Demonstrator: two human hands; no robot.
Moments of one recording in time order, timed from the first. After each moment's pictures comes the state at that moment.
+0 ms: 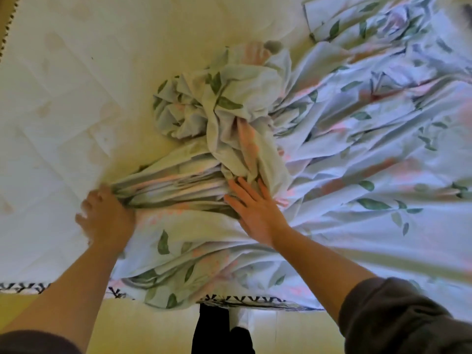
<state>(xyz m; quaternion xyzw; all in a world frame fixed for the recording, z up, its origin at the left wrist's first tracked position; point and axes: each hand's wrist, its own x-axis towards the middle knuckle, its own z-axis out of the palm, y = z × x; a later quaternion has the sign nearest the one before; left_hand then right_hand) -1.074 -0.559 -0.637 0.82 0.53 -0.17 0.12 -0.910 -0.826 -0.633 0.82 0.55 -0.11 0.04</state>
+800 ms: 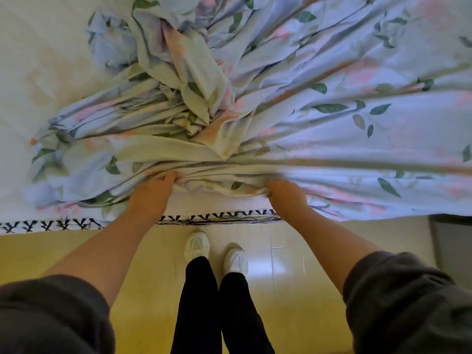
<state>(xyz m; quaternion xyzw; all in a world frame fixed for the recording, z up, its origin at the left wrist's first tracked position) -1.116 -0.758 -0.647 0.95 0.13 -0.28 0.08 -1.000 -1.038 -0.644 0.92 0.23 -0.31 0.06</state>
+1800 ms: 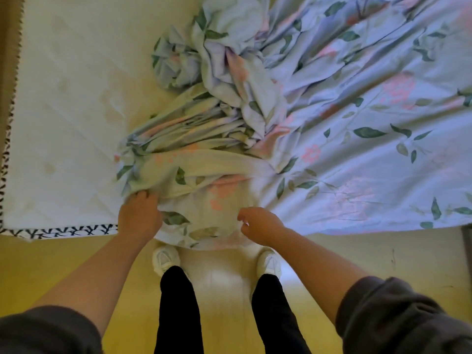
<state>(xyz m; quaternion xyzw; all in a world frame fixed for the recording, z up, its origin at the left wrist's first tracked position) -1.194 -0.624 -0.611 0.94 0.23 -0.26 0.06 -1.093 -0.889 -0.622 0.84 0.24 -0.48 -0.11</state>
